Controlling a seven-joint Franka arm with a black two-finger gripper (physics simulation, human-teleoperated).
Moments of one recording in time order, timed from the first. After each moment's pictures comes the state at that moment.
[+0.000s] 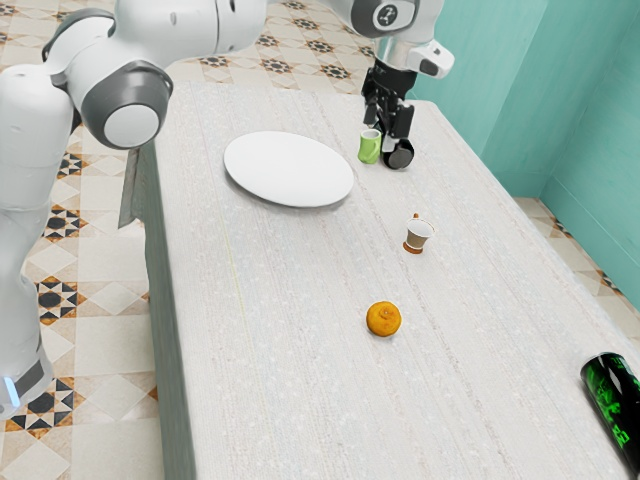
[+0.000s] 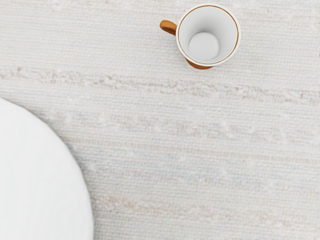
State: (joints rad) arm -0.32 0.30 0.60 -1.20 -0.13 1.53 0.15
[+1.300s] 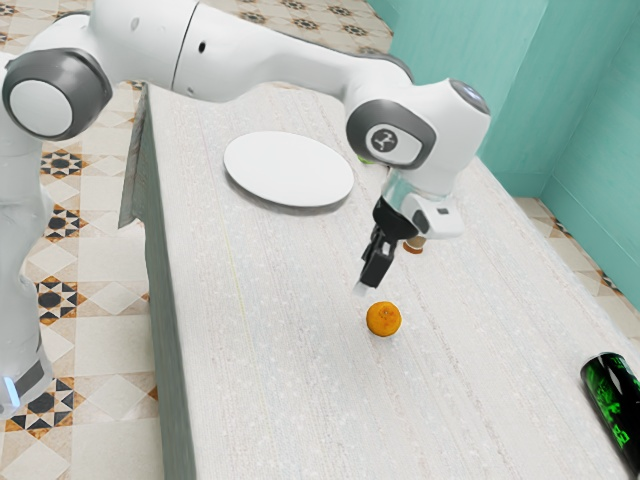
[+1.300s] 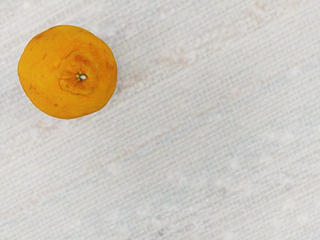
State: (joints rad) arm -0.36 0.14 0.07 -1.58 -0.01 1.56 0.21
